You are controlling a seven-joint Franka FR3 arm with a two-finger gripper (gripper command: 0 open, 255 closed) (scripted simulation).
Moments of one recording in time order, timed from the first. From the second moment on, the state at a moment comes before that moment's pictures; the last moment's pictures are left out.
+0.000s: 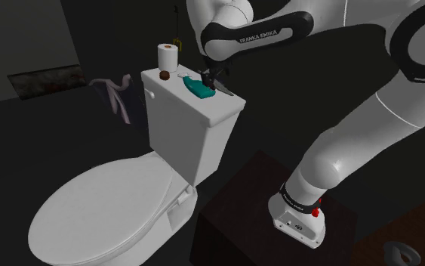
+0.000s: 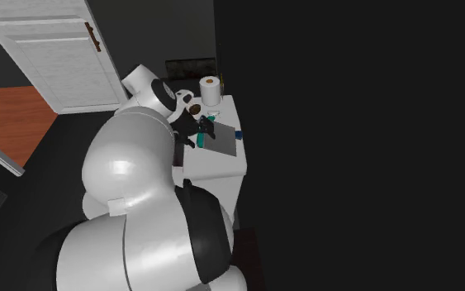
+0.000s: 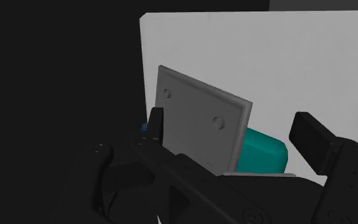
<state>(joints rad) -0.07 -0.24 0.17 -2.18 -0.49 1.83 0.37</state>
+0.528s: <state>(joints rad) -0.08 -0.01 0.21 -1.99 -0.73 1.83 0.55</state>
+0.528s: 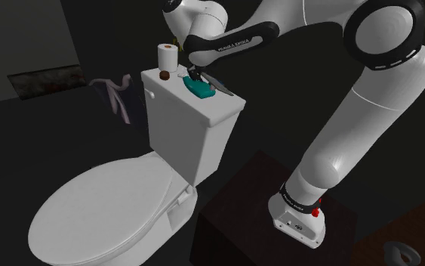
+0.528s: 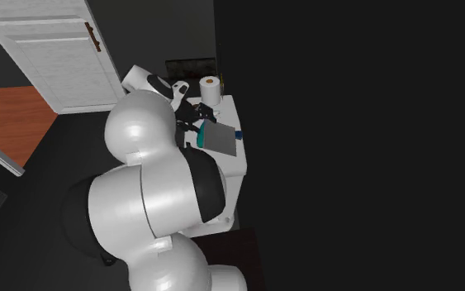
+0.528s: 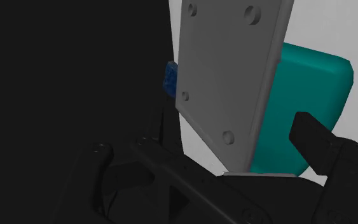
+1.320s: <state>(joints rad) -0.09 0.03 0.21 -2.03 -0.77 1.89 0.61</state>
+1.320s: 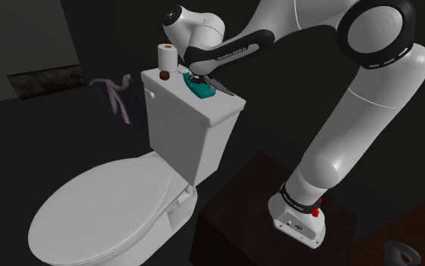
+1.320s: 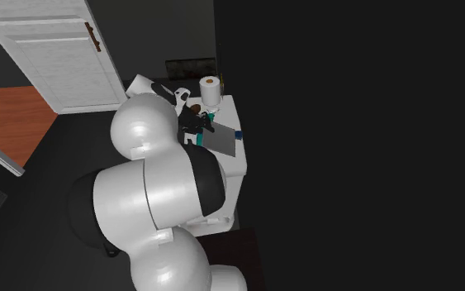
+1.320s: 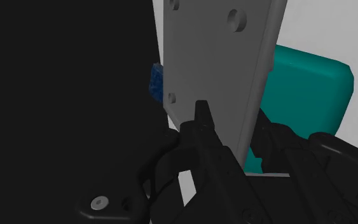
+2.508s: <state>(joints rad) -0.08 -0.01 0.21 -1.93 -0.73 1.78 0.51</state>
